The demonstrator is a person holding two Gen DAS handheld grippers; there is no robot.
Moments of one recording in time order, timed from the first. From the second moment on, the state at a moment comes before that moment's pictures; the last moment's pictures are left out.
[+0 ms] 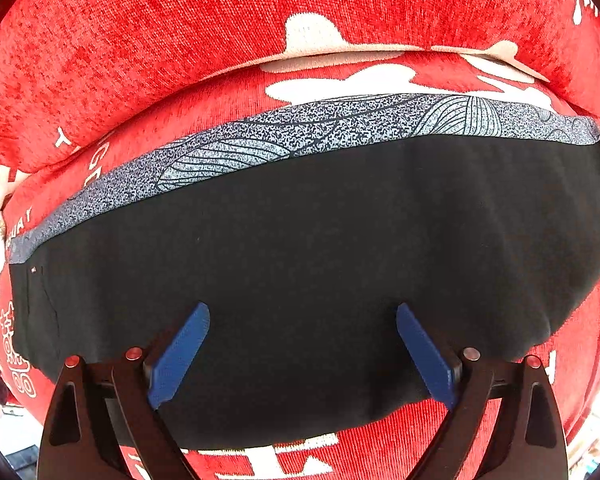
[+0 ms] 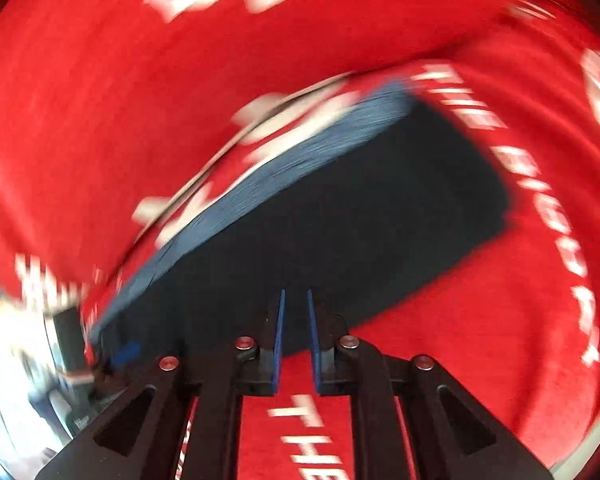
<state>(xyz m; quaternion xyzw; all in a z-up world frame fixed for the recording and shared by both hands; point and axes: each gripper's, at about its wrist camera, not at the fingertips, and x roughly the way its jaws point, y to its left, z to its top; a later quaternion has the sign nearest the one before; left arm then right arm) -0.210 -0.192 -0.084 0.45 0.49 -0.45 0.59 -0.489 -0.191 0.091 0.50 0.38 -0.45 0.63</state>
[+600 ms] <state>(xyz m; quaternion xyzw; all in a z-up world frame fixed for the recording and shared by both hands) -0.205 -0.194 -0.089 0.45 0.50 -0.45 0.59 -0.543 -0.149 0.070 0.59 0.34 -0.45 0.57</state>
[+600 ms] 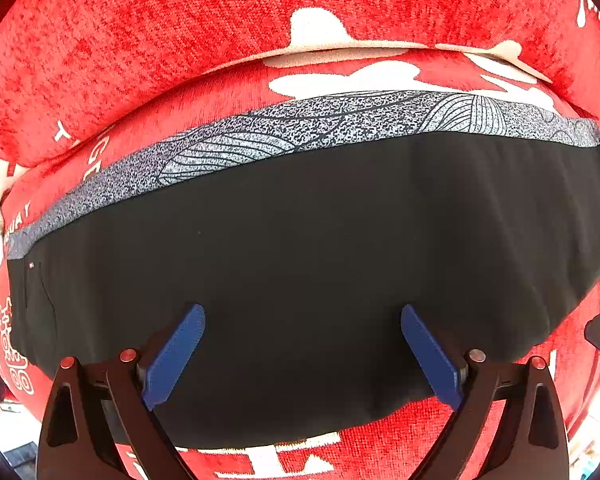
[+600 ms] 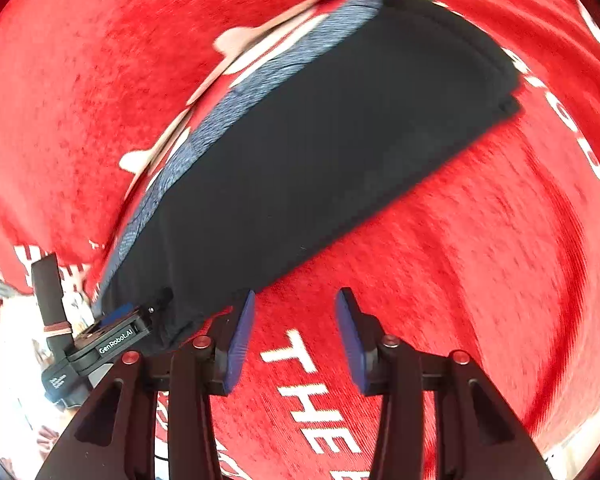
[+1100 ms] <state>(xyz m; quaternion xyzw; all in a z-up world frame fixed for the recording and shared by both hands) -0.216 -0.211 -0.075 0.46 0.50 -0.45 0.58 -0.597 -0.163 0.066 0.64 0.21 -0.48 0.56</state>
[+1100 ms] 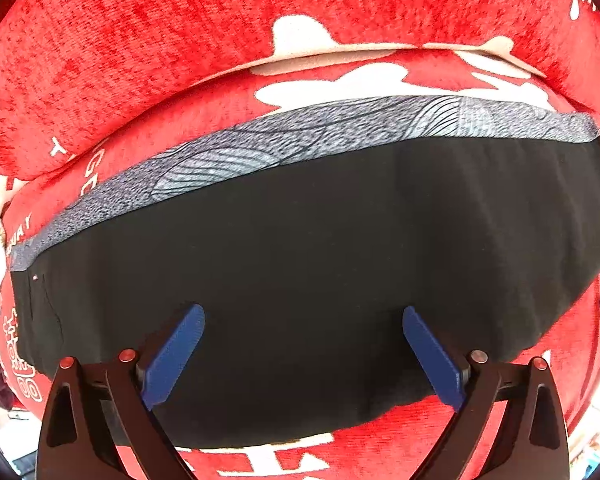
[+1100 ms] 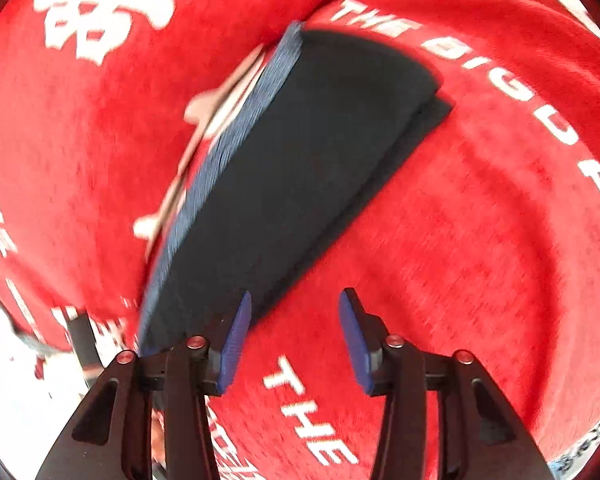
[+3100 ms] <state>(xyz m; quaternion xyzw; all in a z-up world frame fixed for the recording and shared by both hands) -0.034 -0.192 -0.018 0.35 0.51 -0.40 0.68 -0.264 -0.127 0.057 0.25 0.55 -0.36 0.71</state>
